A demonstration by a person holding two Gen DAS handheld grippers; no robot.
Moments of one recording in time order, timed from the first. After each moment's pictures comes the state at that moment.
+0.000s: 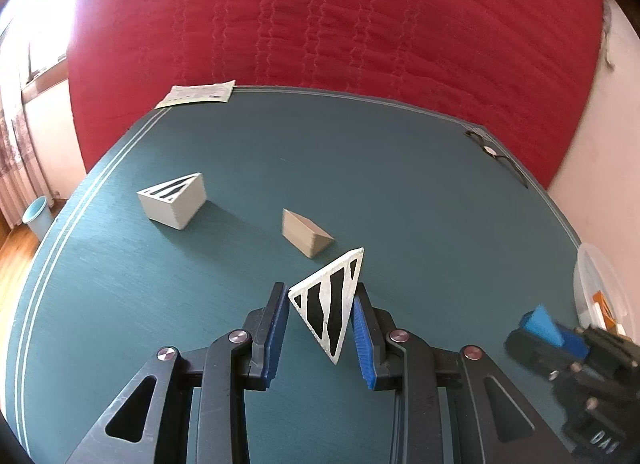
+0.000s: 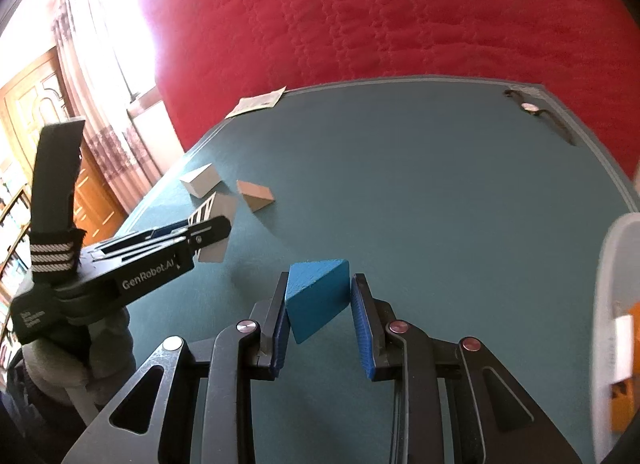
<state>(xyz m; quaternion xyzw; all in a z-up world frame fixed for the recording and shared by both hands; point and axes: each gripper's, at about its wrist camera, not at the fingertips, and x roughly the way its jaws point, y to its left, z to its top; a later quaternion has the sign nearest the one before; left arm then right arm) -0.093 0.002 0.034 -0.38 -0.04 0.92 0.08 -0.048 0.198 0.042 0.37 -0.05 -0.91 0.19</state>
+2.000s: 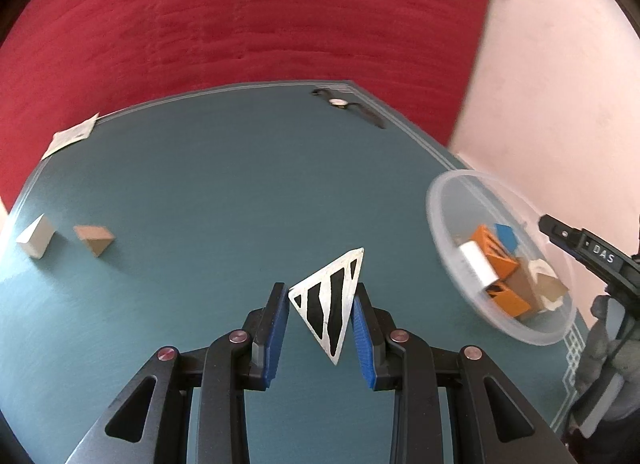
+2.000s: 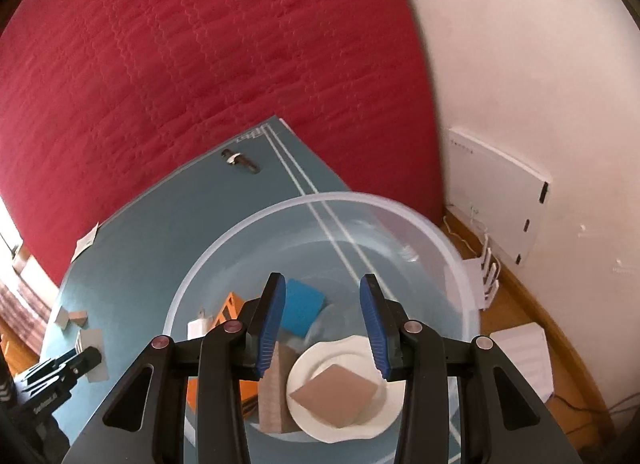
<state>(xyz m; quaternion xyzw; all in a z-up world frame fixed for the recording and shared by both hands) -0.052 0.152 0.052 -0.39 0.04 0.89 0.23 0.022 0.457 0.057 0.30 -0.20 -0.93 -0.12</state>
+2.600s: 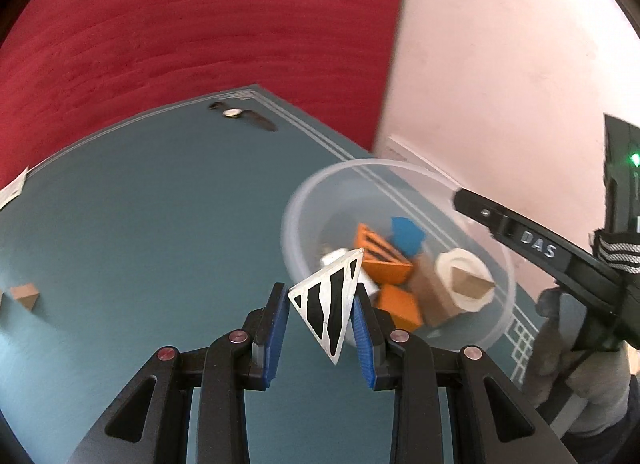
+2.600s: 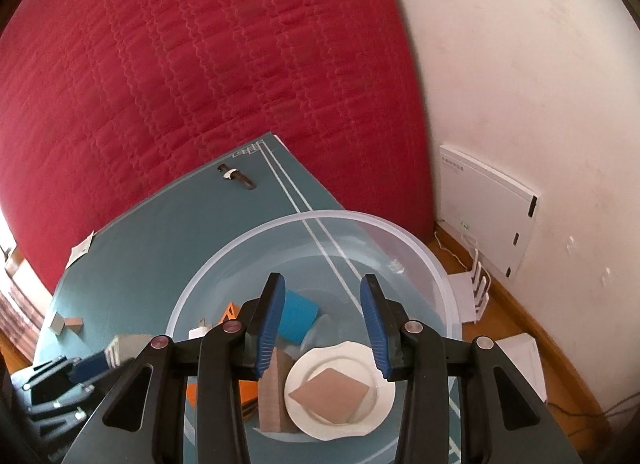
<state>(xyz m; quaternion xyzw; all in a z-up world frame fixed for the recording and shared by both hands) -0.025 0.236 0.063 -0.37 0.09 0.86 0.33 0.030 0.453 0.065 0.27 -0.19 -0.93 -0.13</state>
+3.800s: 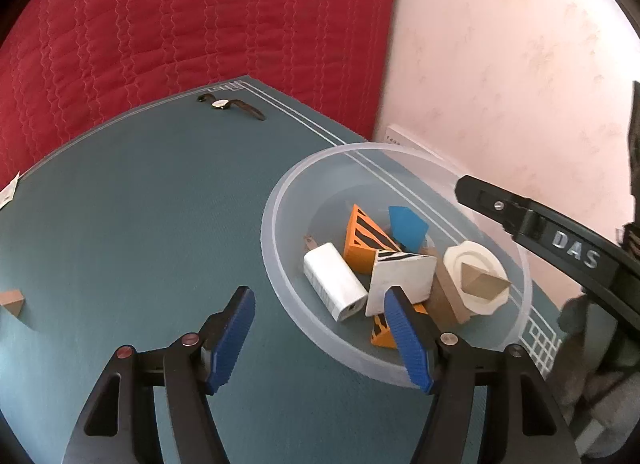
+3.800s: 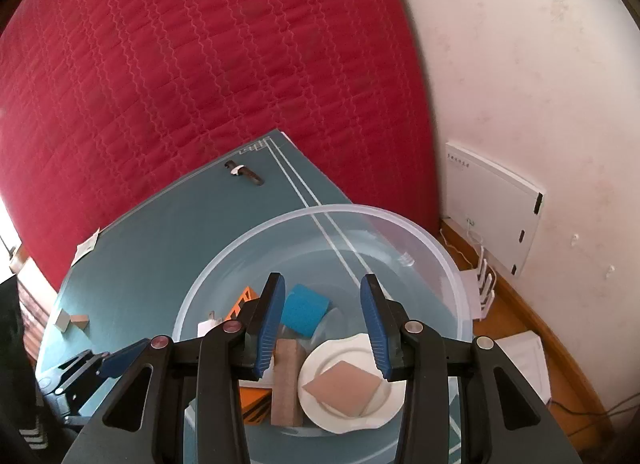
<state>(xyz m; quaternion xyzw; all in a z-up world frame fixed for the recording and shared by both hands) -0.027 0.248 0.049 -0.38 0.10 0.86 0.32 0.031 0.449 0.064 0.28 -0.19 -0.93 -0.12</state>
